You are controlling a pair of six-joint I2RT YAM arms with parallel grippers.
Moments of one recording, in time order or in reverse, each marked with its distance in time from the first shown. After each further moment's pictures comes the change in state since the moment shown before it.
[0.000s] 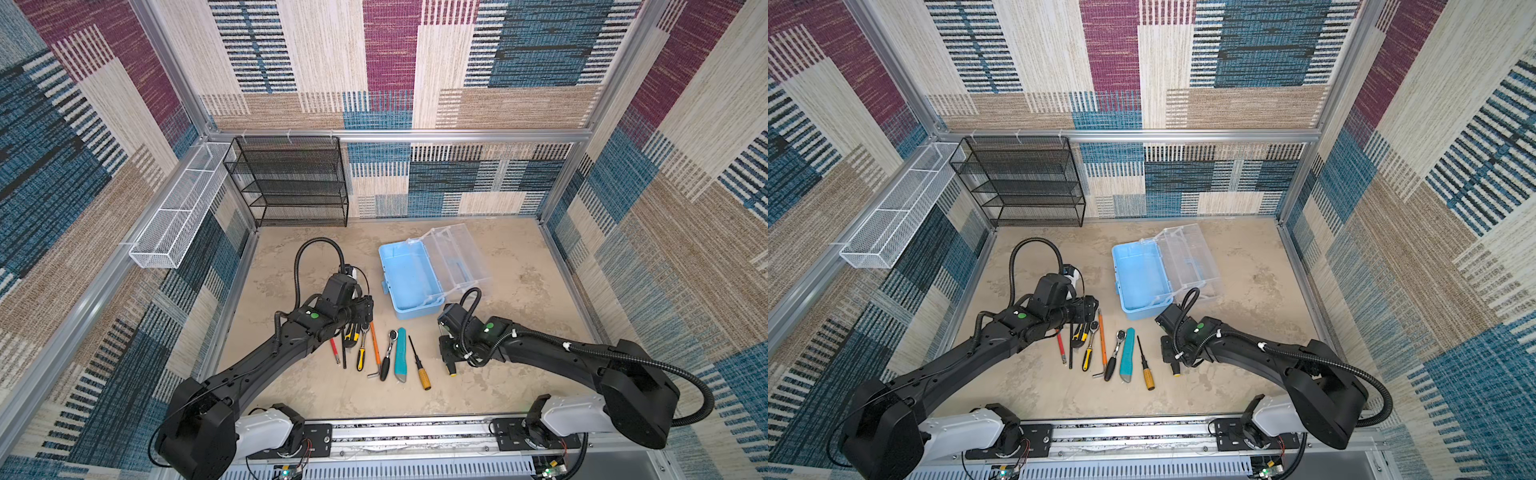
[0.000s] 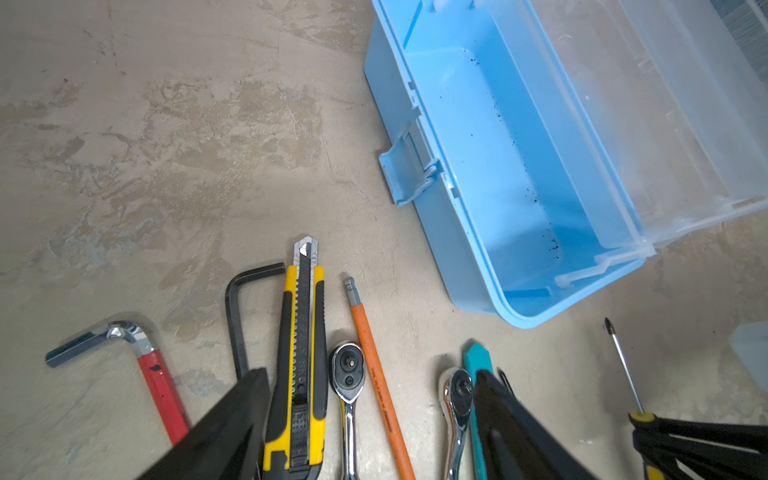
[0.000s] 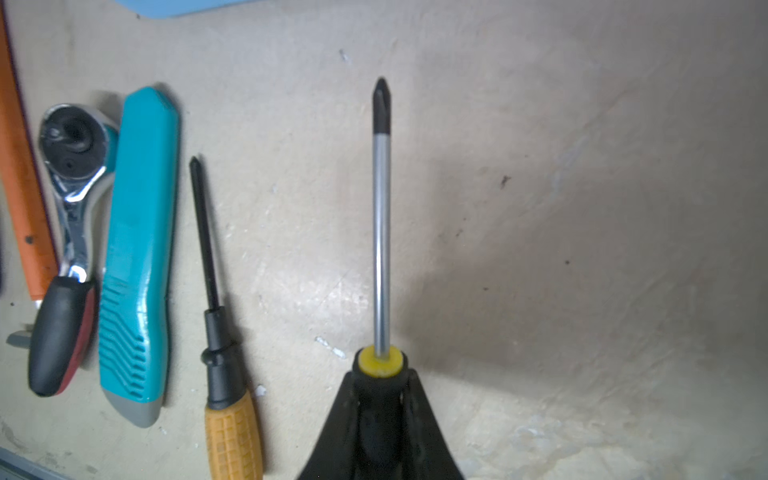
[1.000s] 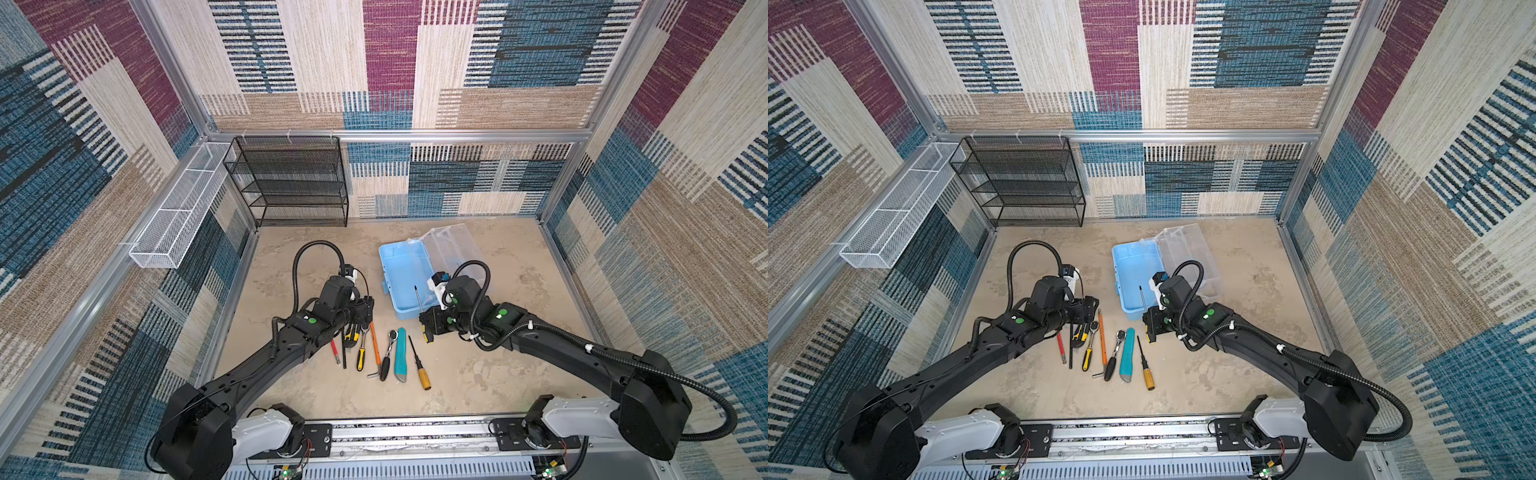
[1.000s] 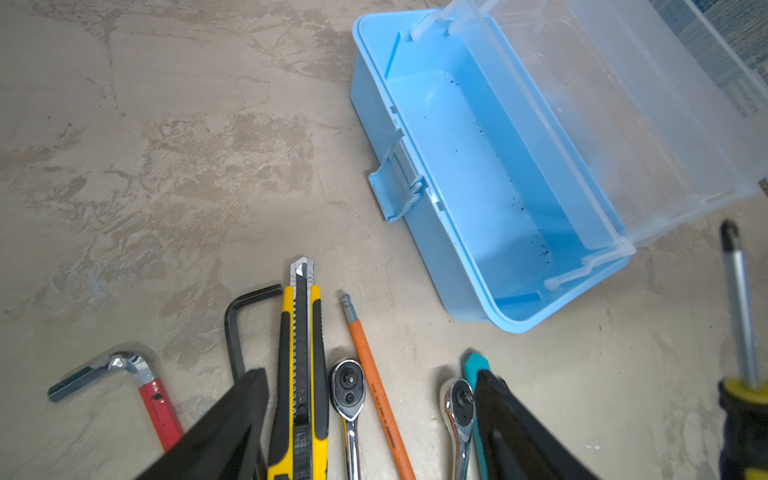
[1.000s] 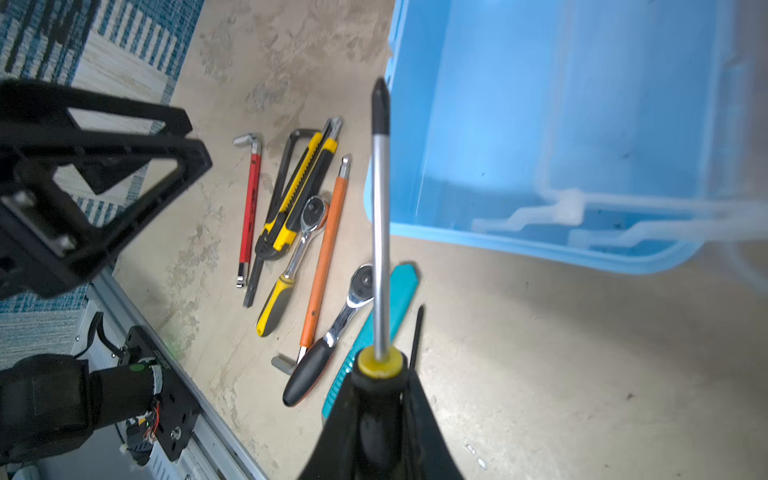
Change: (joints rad) left arm 0.000 -0.027 -0.034 0.073 0.029 0.067; right arm -0.103 -0.061 0.142 0.215 -0.213 -0.161
